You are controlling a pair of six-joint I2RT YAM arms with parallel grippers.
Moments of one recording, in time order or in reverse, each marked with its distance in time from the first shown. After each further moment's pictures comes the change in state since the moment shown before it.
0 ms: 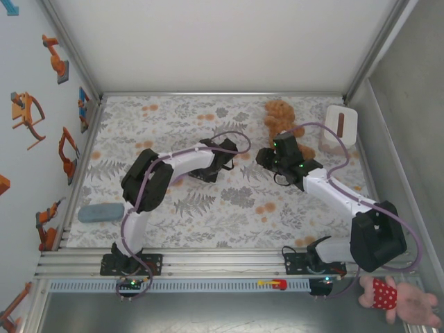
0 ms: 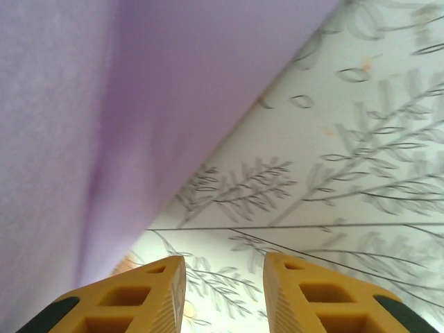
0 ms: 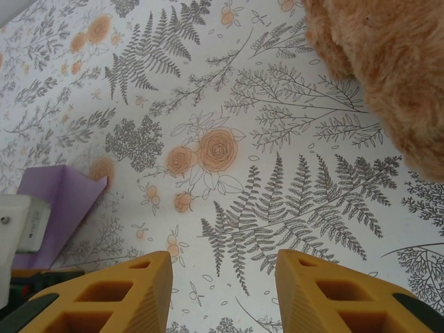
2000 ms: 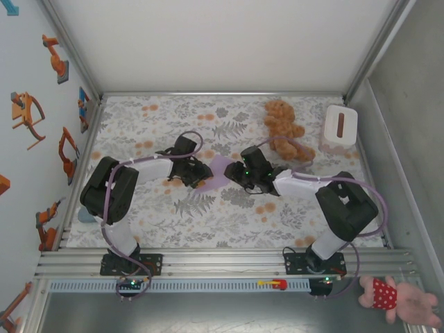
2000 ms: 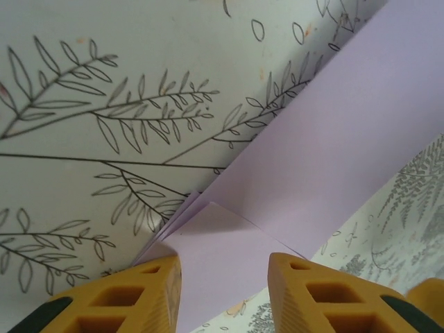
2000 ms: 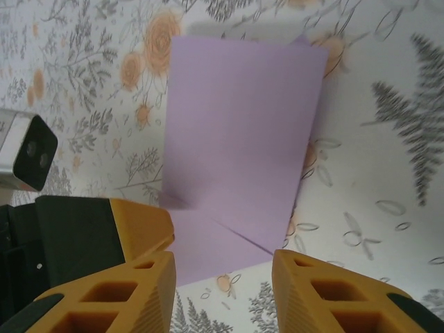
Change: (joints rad) left arm 0.272 -0.304 -0.532 0.678 0.865 -0.393; right arm 0.234 0.299 -0.024 0.310 -0.184 0.318
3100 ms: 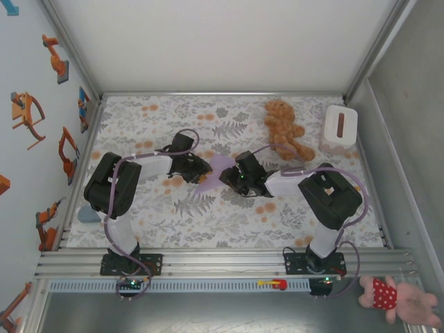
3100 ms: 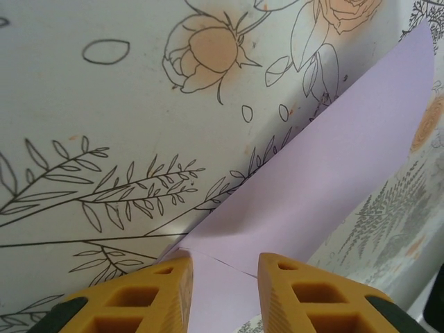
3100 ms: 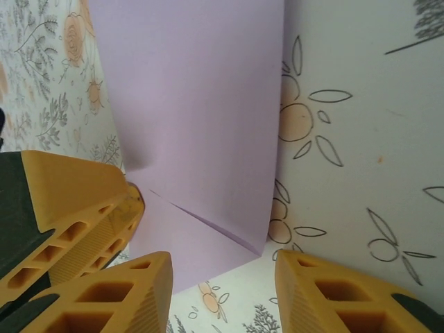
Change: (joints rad) left arm 0.043 0.065 0.018 0.088 0.057 -0.104; right arm 0.016 0.142 -0.008 0.122 -0.059 0.125
